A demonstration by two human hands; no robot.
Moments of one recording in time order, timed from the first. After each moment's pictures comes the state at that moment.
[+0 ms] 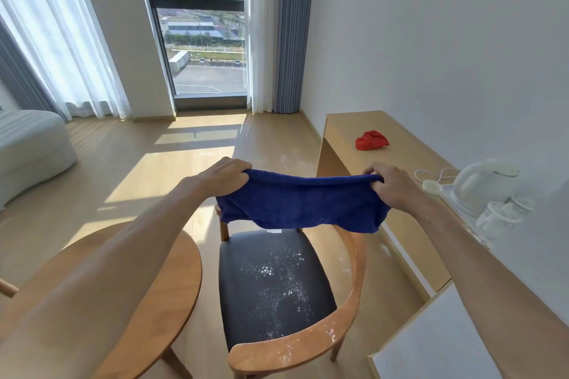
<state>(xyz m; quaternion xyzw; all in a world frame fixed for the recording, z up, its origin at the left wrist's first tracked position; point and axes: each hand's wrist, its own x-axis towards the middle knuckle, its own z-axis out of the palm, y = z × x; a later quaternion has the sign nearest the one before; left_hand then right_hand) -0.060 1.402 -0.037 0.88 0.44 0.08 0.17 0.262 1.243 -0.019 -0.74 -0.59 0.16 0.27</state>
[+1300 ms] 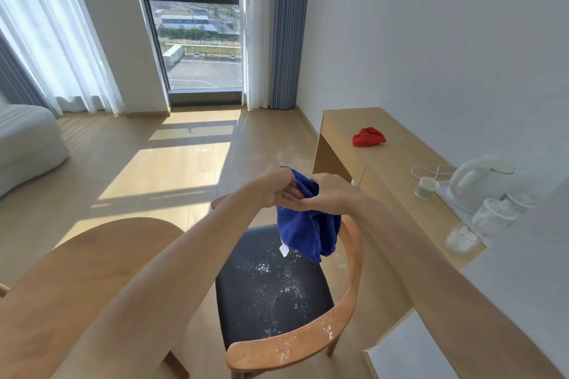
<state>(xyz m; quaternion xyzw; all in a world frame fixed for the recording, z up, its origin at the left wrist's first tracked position) 0.032 1.337 -0.016 0.51 0.51 0.14 0.68 0.167 1.273 -0.022 -0.72 -0.63 0.24 0.14</state>
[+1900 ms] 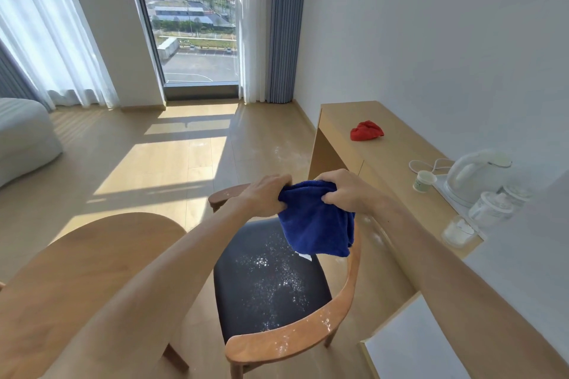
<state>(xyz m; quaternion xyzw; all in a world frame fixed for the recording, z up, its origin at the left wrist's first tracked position) 0.004 1.350 -0.065 0.90 0.37 0.05 0.23 0.191 1.261 -0.025 -0.68 -0.66 0.27 0.16</state>
